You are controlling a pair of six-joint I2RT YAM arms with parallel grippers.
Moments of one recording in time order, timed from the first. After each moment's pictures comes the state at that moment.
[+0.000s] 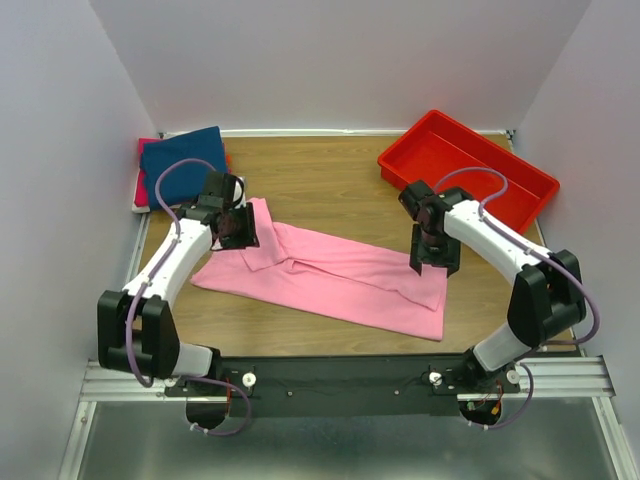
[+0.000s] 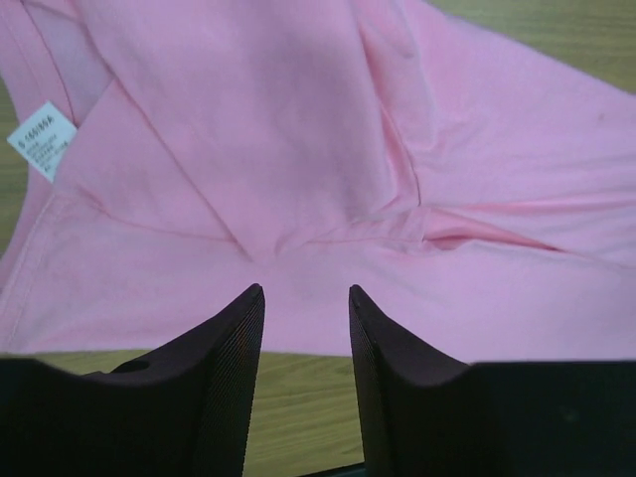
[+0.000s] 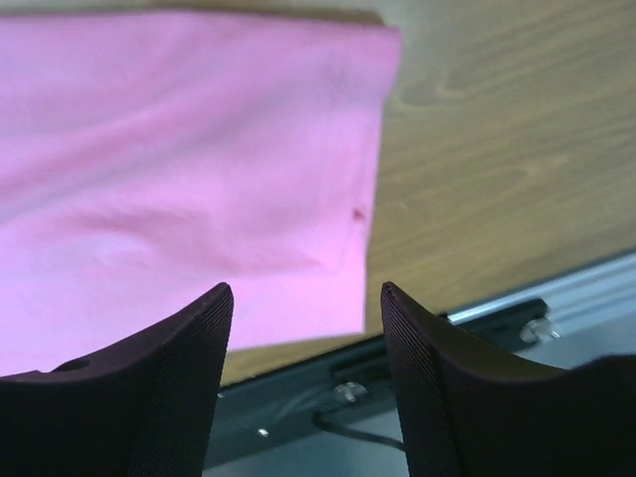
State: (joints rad) left arm -0.18 1.35 1.03 -0.71 0.14 -0.30; right arm 0.45 1.58 1.22 -1.22 0.31 0.64
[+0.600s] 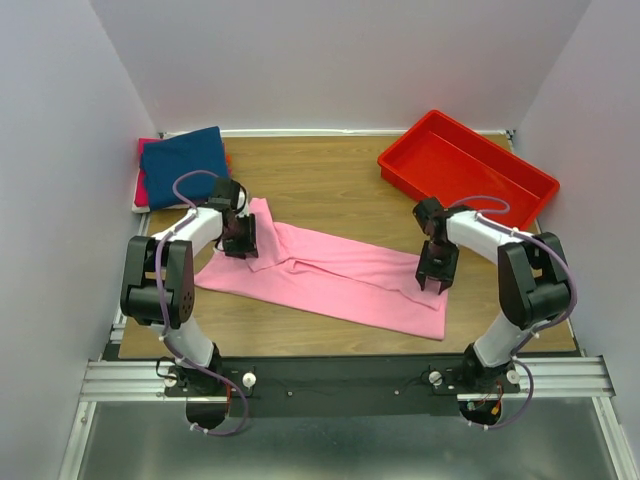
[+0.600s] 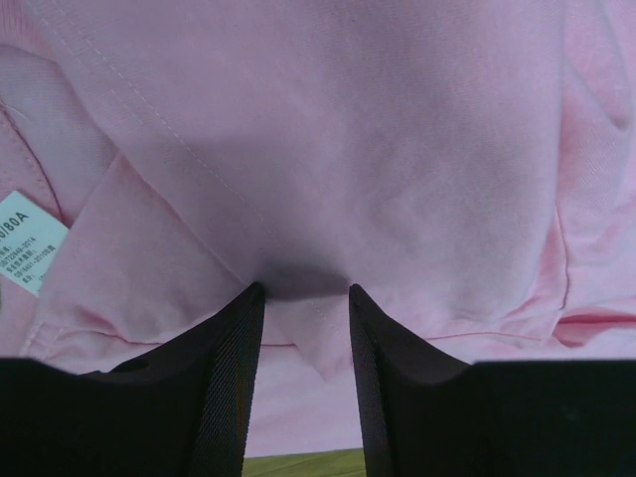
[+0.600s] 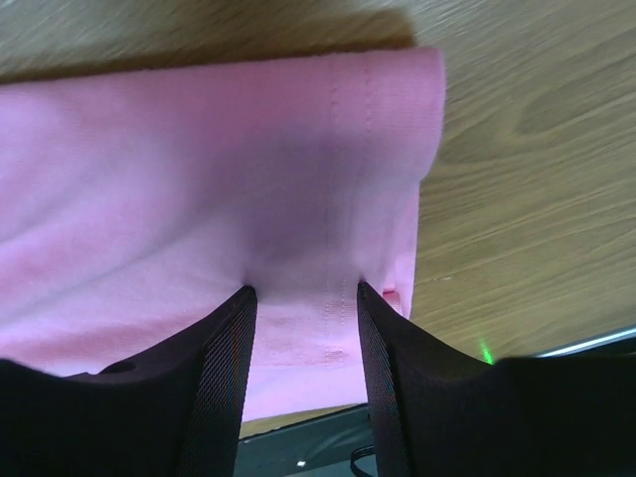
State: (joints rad) left arm -0.12 1.68 1.02 -0.55 0.15 -0.22; right arm 0.31 1.69 0.99 -0.92 0.16 0.65
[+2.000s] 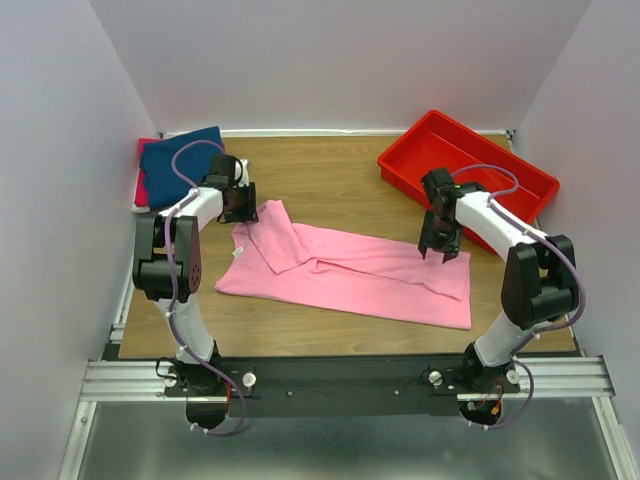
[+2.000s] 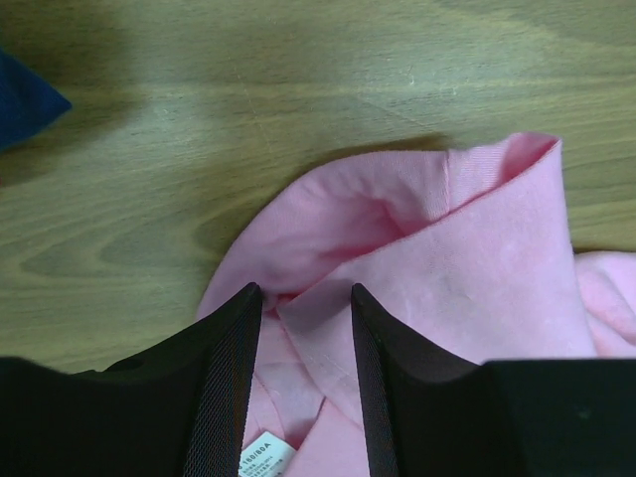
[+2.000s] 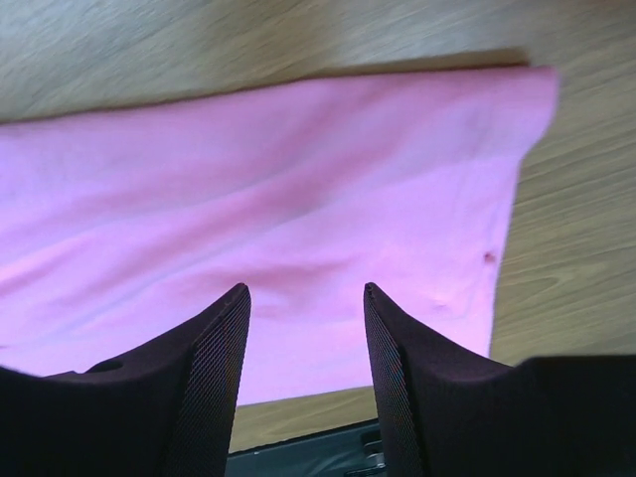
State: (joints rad) left arm -0.07 1.88 1.26 -0.37 0.18 -0.12; right arm 0.23 1.67 1.21 -0.96 0.19 0.52
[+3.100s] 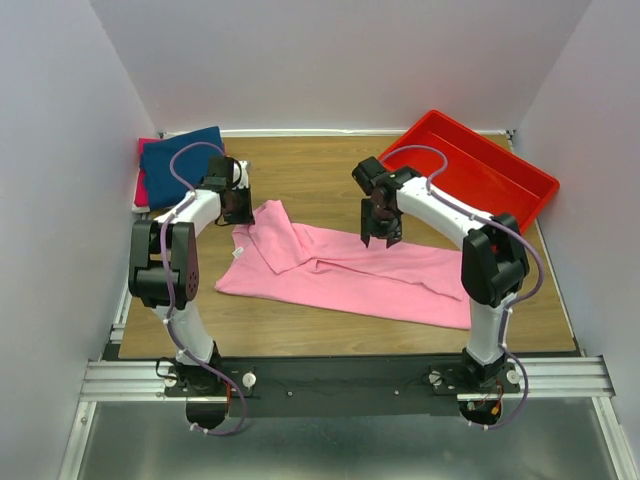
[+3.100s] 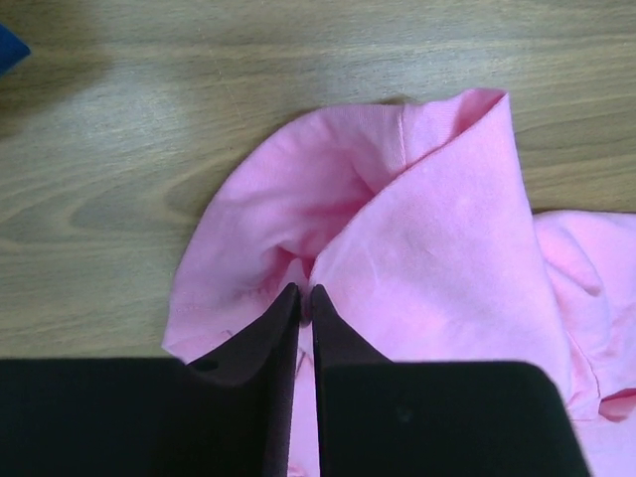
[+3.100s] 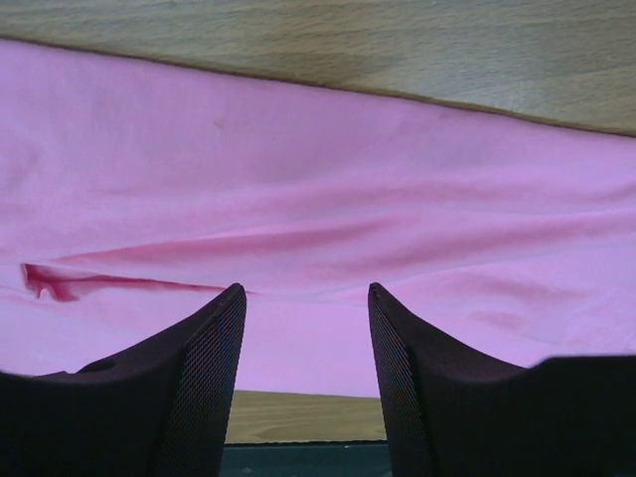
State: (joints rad) left arm -0.07 1.82 1.22 -0.39 0.23 -0.12; right arm 0.58 1.94 1.59 -1.02 0.14 0.60
